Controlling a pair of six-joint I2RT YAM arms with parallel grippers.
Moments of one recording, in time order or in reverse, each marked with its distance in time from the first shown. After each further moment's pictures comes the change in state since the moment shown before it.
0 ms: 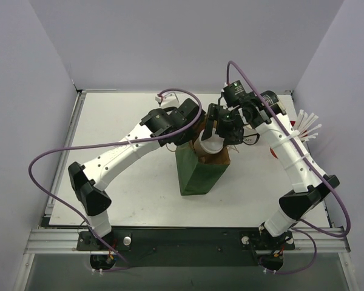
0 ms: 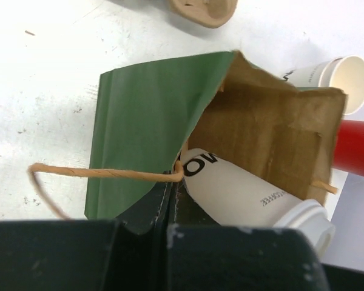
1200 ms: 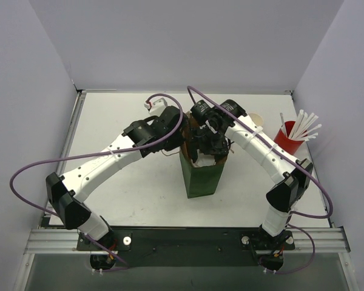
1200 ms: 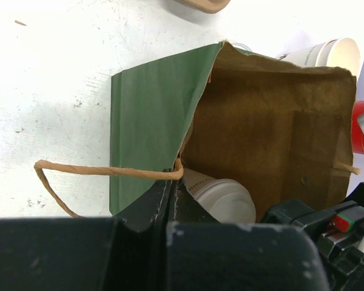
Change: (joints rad) left arm 0.049 -0.227 -0.370 0.239 0.093 0.045; right arm 0.187 0.145 -0.079 -0.056 0.109 -0.091
